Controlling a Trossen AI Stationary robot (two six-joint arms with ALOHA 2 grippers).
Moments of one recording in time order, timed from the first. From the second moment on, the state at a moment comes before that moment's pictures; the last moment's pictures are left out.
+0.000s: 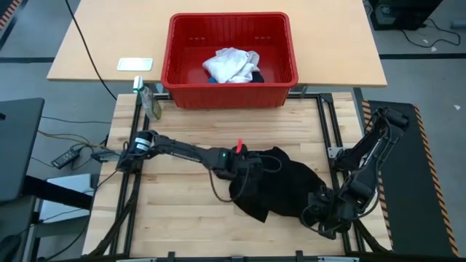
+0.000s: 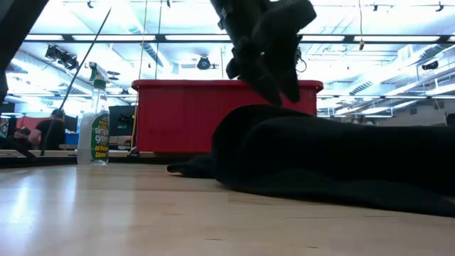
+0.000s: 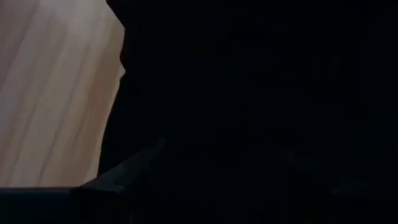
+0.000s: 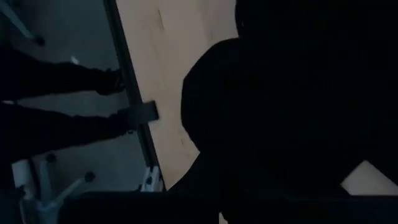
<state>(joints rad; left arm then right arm) -0.16 2.09 1.79 -0.71 -0.29 -0.30 0.97 1.28 0.94 -0.80 0.08 1.29</state>
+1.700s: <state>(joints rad) -0.39 1.91 1.70 -1.11 -0.36 -0.72 1.00 1.29 0.95 -0.83 -0.17 1.42</state>
